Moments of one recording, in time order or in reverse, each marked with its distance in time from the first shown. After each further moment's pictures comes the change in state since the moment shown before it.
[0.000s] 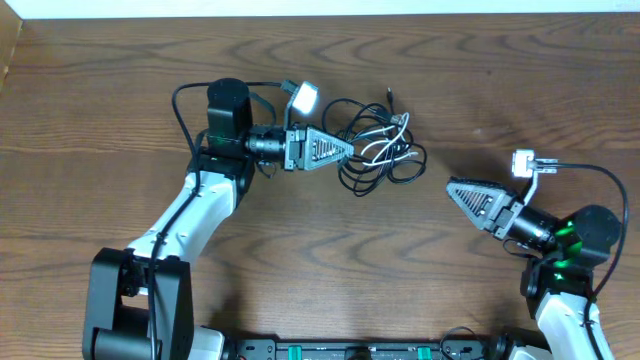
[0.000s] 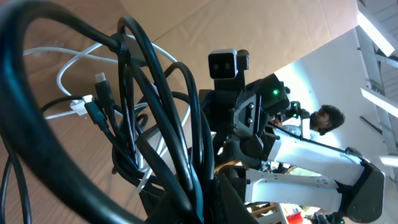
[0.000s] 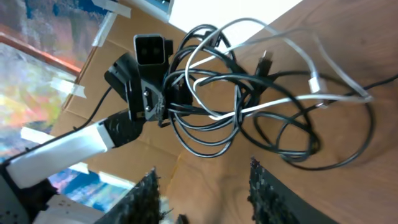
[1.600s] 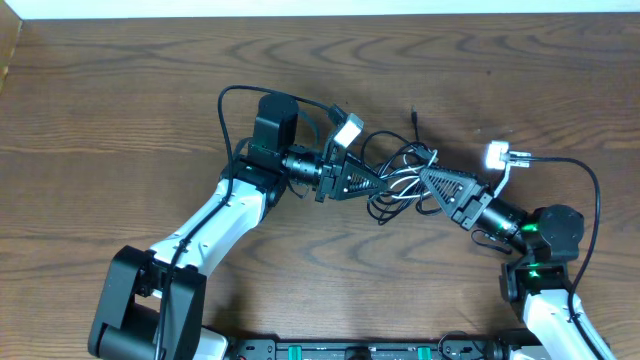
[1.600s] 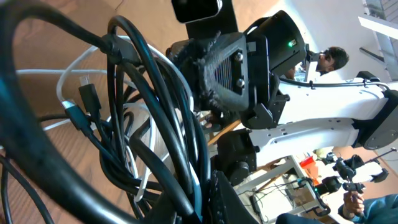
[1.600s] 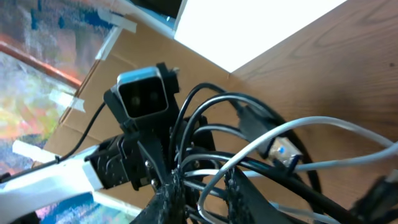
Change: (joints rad) left arm -0.186 0.000 -0.010 -0.151 -0.011 0.343; right arm 0.277 0.026 0.000 0.112 0.334 0.030
